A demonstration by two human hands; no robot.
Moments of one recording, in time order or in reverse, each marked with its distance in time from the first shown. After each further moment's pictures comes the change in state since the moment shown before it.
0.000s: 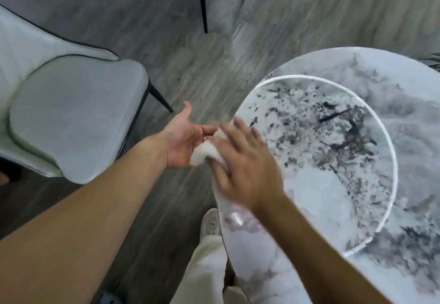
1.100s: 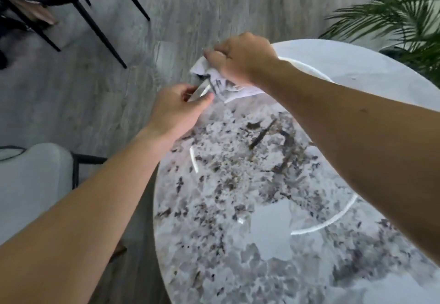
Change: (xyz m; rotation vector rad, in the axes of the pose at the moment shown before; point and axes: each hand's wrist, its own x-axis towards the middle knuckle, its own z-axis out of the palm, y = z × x) left_hand 0.120 0.089 0.154 1.125 0.439 0.693; right_hand 0.160 0.258 -0.086 -0.210 0.029 0.453
